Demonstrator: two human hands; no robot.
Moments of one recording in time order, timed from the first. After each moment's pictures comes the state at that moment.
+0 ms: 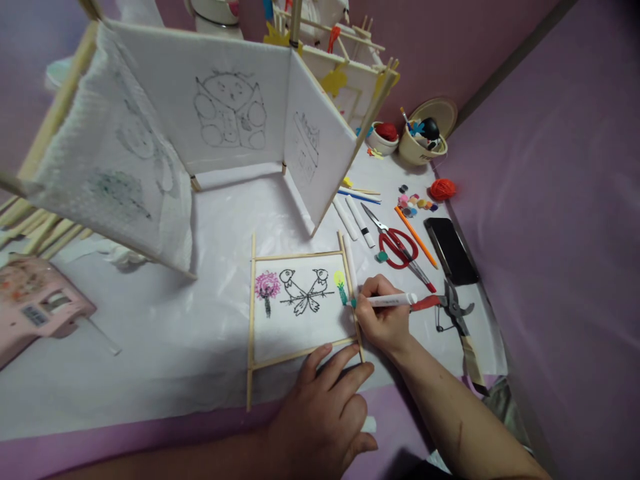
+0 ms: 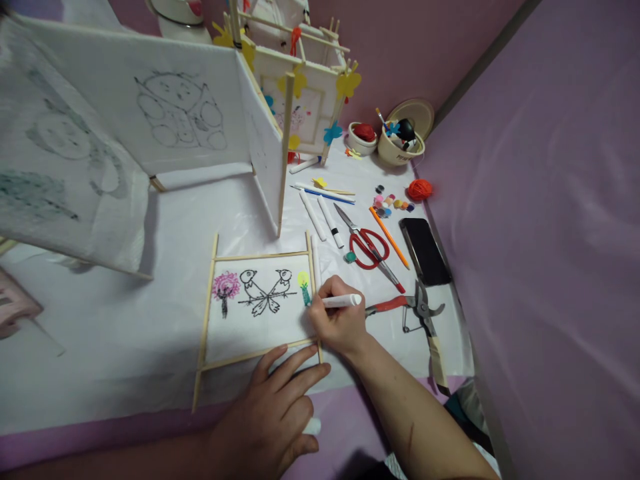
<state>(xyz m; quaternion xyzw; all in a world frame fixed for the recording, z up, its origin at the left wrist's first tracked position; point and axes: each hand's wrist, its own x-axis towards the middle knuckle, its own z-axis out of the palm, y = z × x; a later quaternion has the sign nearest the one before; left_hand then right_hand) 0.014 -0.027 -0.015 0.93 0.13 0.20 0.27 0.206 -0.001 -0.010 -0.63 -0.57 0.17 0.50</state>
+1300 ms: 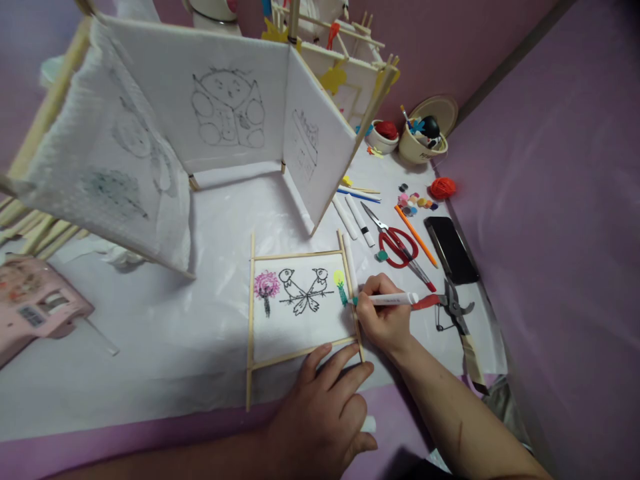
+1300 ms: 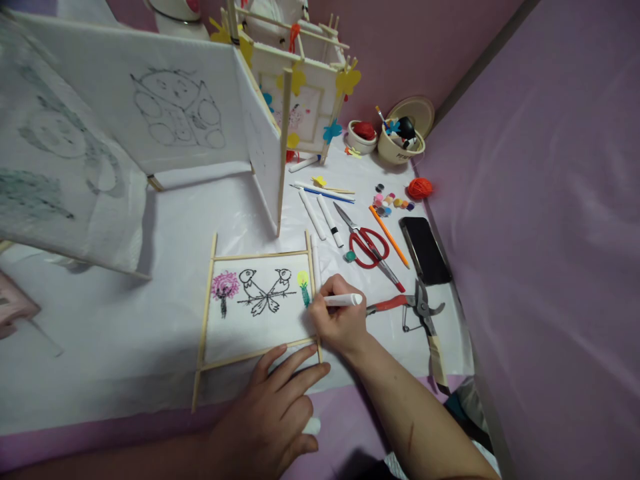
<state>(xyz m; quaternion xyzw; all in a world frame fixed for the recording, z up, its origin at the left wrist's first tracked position) 0.014 -0.029 -0.016 0.93 0.14 0.19 0.28 0.207 -0.003 -0.012 -0.65 -0.55 0.17 0.50</state>
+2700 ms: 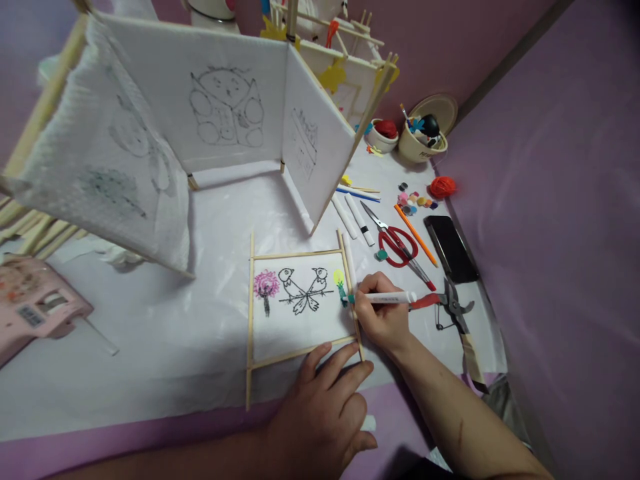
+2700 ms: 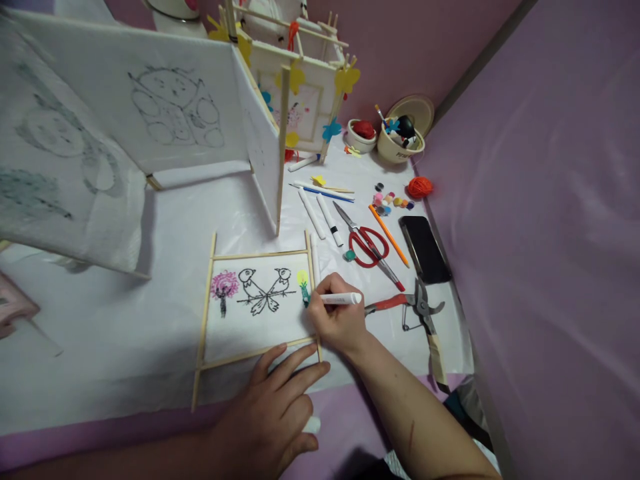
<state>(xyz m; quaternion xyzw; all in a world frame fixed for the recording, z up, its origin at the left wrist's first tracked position) 0.013 -0.027 -0.017 0.93 0.12 0.19 0.28 0.208 -0.001 -0.010 -0.63 -0.57 0.19 0.50</state>
